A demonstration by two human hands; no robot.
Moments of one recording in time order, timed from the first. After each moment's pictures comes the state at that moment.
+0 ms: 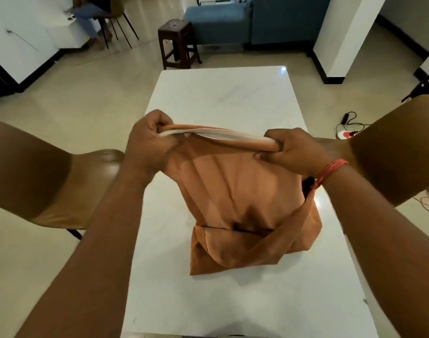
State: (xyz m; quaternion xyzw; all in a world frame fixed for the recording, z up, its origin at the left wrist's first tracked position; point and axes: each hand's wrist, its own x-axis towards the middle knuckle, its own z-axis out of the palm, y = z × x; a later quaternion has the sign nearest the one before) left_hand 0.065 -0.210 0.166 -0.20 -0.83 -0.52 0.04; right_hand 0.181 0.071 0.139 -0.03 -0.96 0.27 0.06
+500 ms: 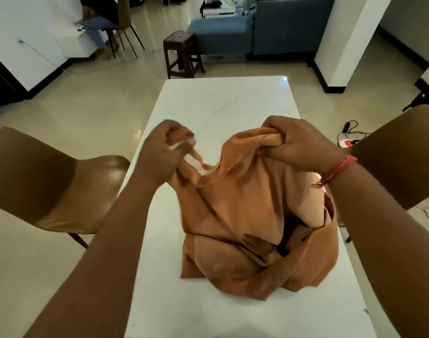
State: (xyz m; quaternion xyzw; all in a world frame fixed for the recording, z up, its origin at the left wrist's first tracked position) left_hand 0.073 -0.205 0.162 -0.19 -0.85 -0.48 0.03; right_hand 0.187 0.054 0.184 0.02 -0.94 0.31 0.12
